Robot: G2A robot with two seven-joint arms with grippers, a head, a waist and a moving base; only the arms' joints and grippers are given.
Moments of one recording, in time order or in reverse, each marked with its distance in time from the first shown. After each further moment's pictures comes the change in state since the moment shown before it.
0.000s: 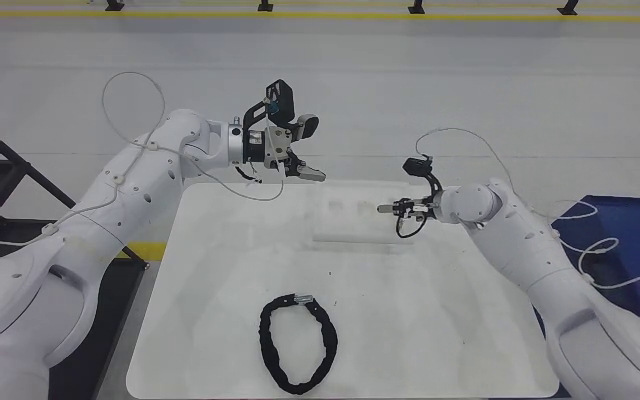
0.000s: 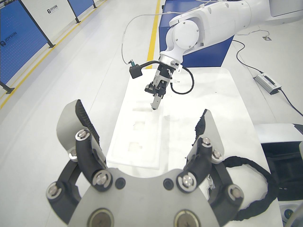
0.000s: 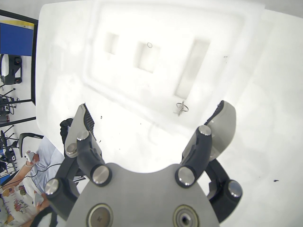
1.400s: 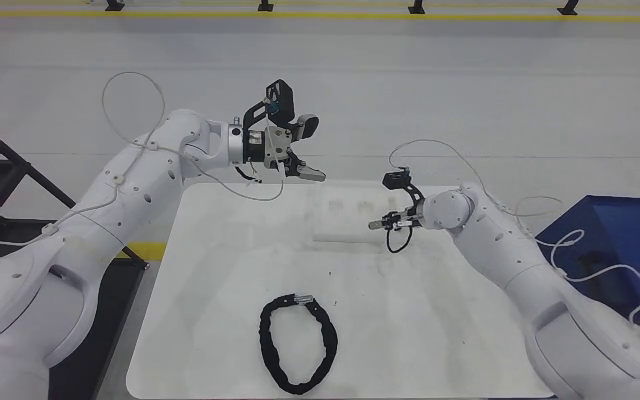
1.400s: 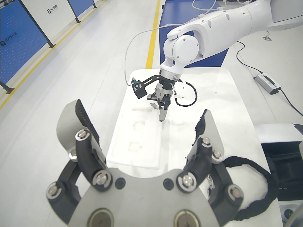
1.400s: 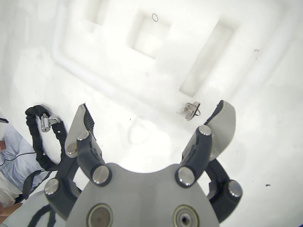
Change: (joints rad) left arm 0.000 0.000 0.000 0.000 0.000 0.000 0.000; right arm 0.018 -0.084 -0.060 0.079 -0.175 -0.097 -0.005
